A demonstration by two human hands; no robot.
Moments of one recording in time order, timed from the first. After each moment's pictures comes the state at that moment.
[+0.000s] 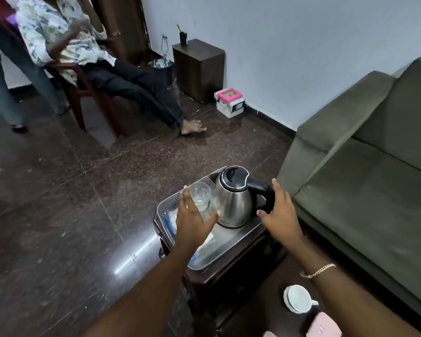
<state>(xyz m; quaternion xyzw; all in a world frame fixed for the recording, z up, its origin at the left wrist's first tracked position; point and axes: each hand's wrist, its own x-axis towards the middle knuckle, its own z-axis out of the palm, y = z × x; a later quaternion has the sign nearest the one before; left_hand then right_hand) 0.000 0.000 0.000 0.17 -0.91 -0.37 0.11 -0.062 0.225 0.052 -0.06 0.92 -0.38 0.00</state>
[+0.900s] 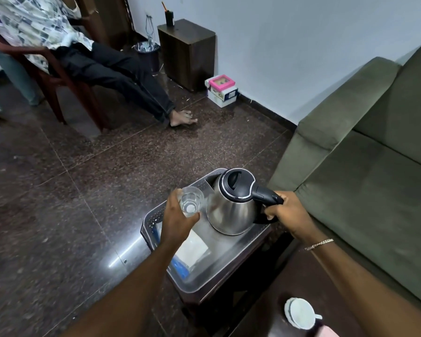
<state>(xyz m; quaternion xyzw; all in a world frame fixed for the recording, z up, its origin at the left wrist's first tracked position) -0.065 -0.049 -0.046 0.20 -0.84 -0.48 0.12 -0.142 0.234 0.037 -0.05 0.82 -0.55 0.16</state>
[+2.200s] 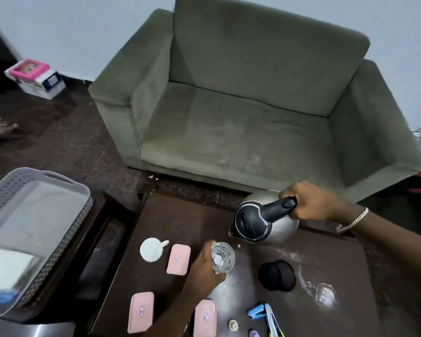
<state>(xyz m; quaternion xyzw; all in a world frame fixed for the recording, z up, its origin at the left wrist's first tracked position) 0.157 0.405 -0.101 -0.15 -0.83 -0.46 -0.29 0.127 0.698 0.154 -0.02 0.97 -0.15 0.19</state>
